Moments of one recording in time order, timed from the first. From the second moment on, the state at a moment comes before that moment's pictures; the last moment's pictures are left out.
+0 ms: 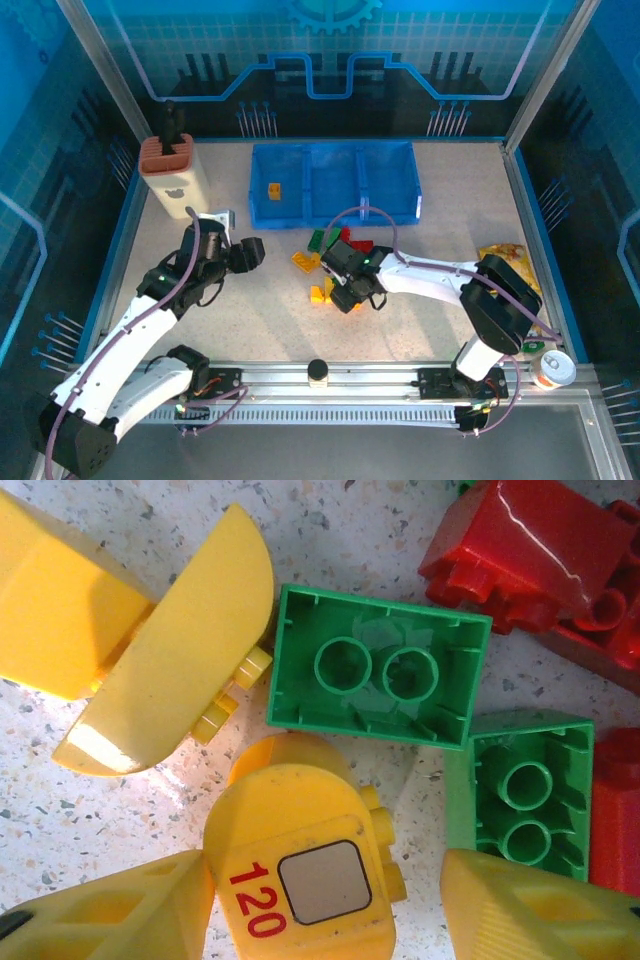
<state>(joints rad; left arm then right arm) -0.38 0.86 0.77 -0.60 -0.03 -0.53 0.90 1.64 1.00 -0.68 0.13 0.17</state>
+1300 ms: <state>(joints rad) -0.38 0.71 0.68 -0.61 -0.05 -0.59 0.92 1.66 1.43 -0.72 0.06 0.16</state>
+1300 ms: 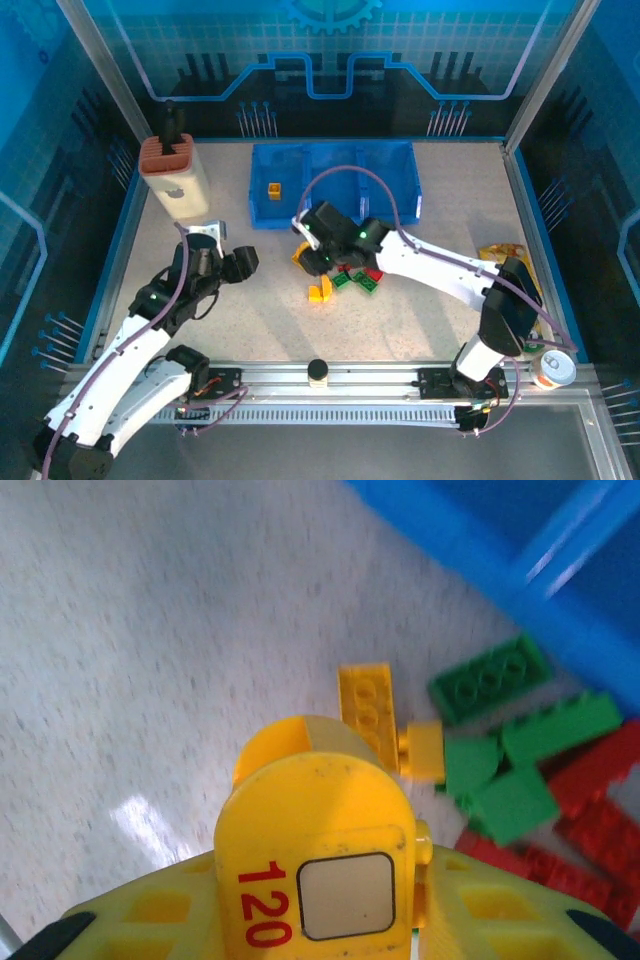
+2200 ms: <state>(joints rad) -0.42 0.58 0.65 -0.70 -0.05 -0.69 0.75 2.48 2.50 -0.97 0.02 0.08</state>
